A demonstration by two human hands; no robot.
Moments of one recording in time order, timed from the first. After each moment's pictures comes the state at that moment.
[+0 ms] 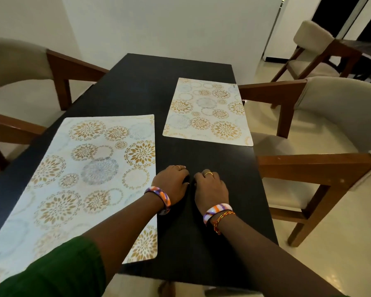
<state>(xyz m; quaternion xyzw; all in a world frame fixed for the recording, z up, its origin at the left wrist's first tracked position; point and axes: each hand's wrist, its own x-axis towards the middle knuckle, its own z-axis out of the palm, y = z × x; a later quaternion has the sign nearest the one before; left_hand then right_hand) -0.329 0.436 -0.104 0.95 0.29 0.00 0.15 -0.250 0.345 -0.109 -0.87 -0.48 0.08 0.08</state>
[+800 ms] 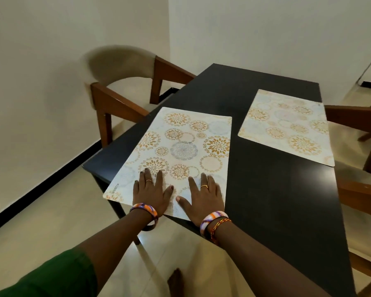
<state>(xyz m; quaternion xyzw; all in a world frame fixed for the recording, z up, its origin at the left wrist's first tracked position) -0.543 0.418 -0.131 0.77 0.63 0.00 0.12 -0.408 0.362 -0.132 -0.76 -0.64 0.12 0.04</state>
